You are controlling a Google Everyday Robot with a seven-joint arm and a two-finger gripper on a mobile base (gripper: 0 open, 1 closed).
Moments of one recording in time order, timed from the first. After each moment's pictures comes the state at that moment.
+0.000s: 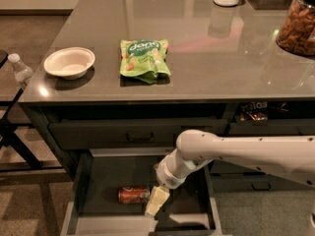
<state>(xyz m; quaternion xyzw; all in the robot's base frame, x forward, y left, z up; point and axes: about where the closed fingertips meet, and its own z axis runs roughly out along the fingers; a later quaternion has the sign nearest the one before) 0.441 0.009 0.525 -0.60 0.75 0.25 0.13</state>
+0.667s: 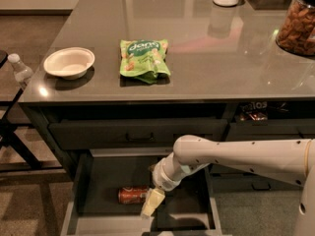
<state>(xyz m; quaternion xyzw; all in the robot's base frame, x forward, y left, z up) 0.448 0.030 0.500 -0.61 0.73 0.27 0.16</state>
